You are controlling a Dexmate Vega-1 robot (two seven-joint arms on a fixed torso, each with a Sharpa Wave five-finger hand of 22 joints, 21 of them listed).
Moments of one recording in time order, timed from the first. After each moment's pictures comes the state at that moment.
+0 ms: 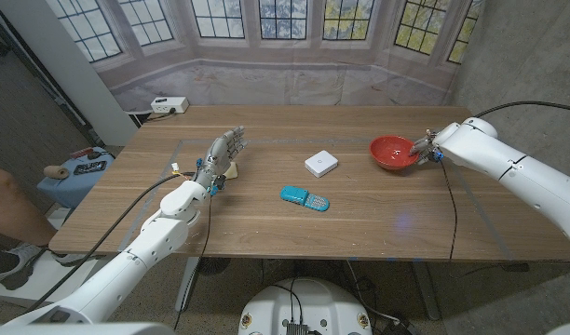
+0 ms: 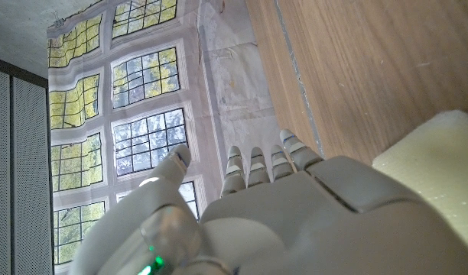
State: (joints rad) left arm 0.98 0.59 0.35 -1.48 -0.68 -0.27 -0.04; left_hand 0.35 0.18 0.64 -0.04 0.19 0.17 0.00 0.19 0.18 0.06 0.09 0.21 0.19 0.01 0.11 0.18 0.17 0.14 0.08 0.20 0.17; right arm -0.52 -0.90 -0.64 -1.73 0.26 -1.06 -0.14; right_hand 1.26 0.06 0.30 -0.17 0.19 0.99 -0.05 0.25 0.22 1.06 -0.13 0.55 0.41 1.11 -0.21 0.46 0.30 1.13 -0.18 0.42 0.20
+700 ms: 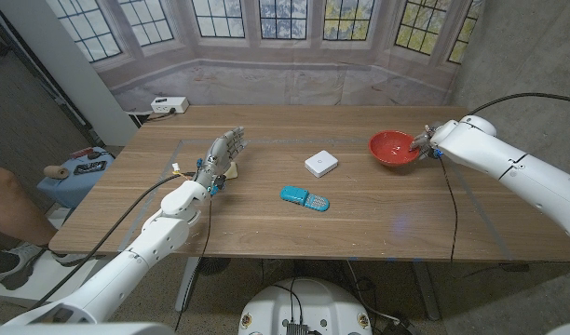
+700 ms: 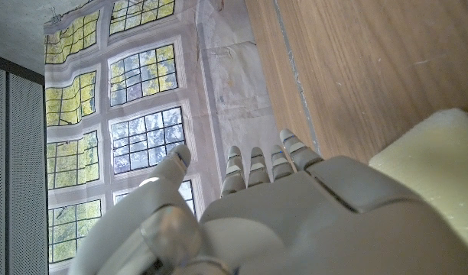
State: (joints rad) left arm 0.96 0.58 0.35 -1.45 -0.69 -0.27 -0.05; left_hand 0.35 0.18 0.64 -0.04 0.19 0.18 0.01 0.19 0.18 0.06 0.09 0.21 0.19 0.01 0.11 0.18 0.17 0.14 0.08 0.20 0.17; right arm -0.50 -0.90 -0.67 -1.77 0.21 -1.10 -0.17; right_hand 1.26 0.05 0.30 -0.17 0.19 1.00 -0.05 0.25 0.22 1.06 -0.13 0.55 0.41 1.12 -0.21 0.44 0.31 1.13 -0.18 0.43 0.20
